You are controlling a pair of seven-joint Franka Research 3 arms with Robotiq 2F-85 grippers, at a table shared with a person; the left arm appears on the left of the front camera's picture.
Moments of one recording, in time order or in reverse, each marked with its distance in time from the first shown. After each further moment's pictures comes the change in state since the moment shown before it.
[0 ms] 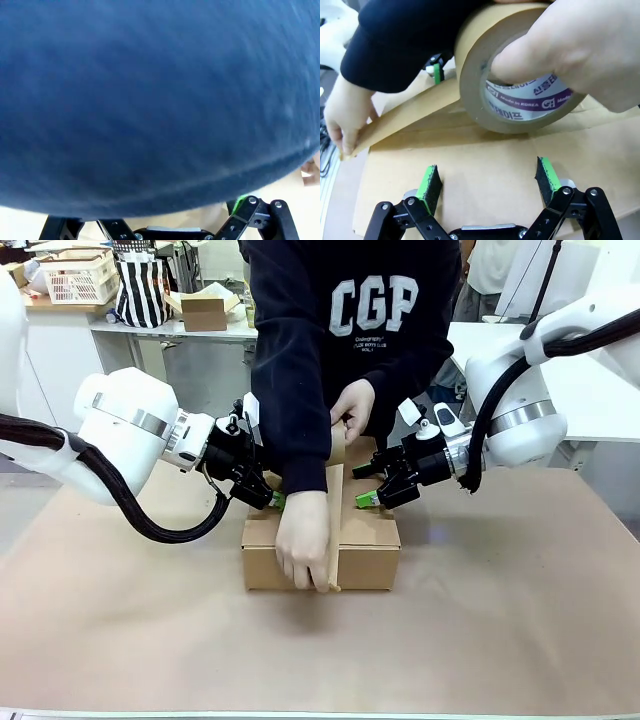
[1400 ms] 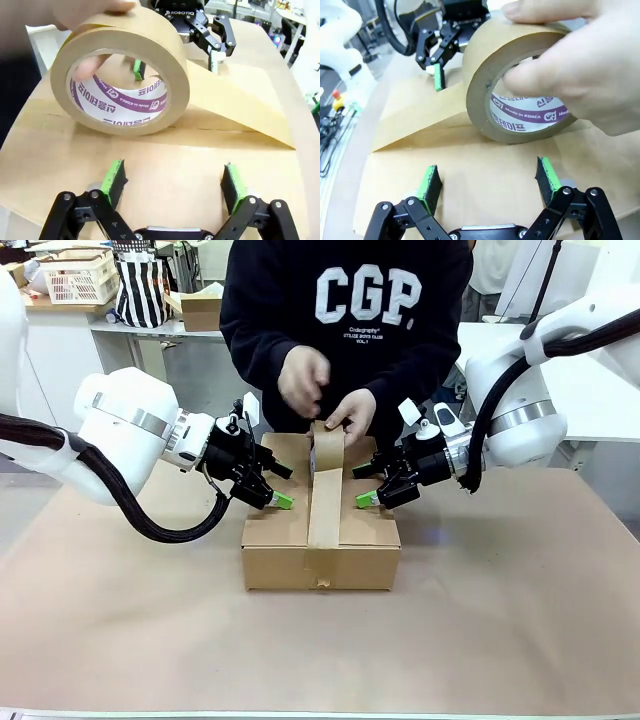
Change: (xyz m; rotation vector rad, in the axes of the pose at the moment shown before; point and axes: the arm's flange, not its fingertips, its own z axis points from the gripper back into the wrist) left arm 0.000 0.000 0.000 0.000 0.000 -0.001; right arm 0.000 0.000 0.000 0.000 0.000 0.000
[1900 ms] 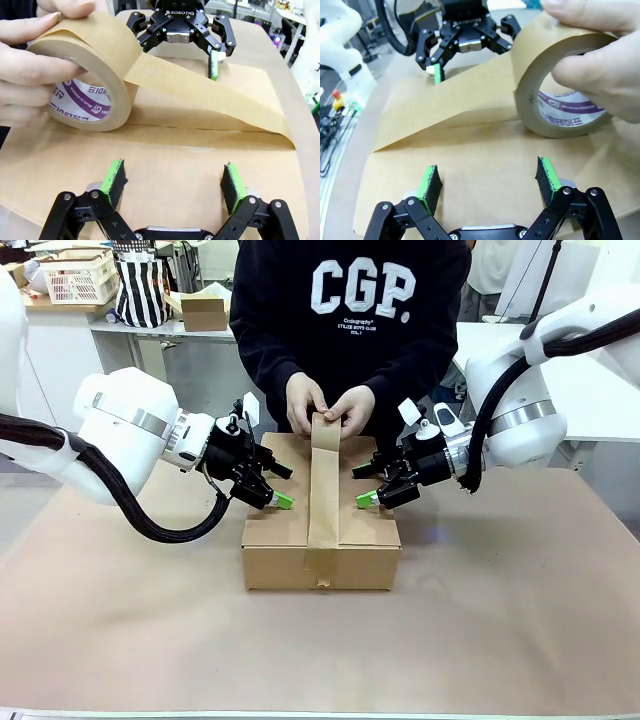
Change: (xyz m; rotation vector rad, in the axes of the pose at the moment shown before) left arm 0.000 0.000 0.000 0.000 0.000 0.000; right arm 0.000 0.000 0.000 0.000 0.000 0.000
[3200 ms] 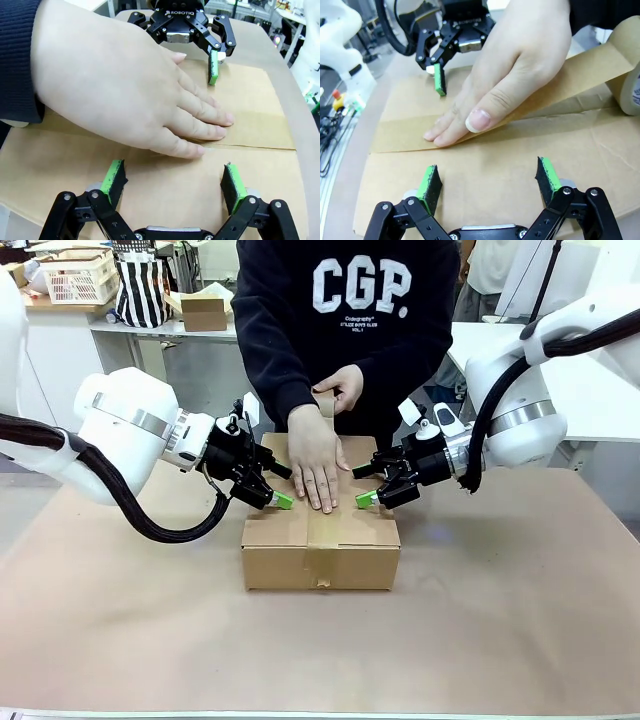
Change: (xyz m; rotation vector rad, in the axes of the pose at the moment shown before) left arm 0.000 0.000 0.000 0.000 0.000 0.000; right arm 0.000 0.000 0.000 0.000 0.000 0.000
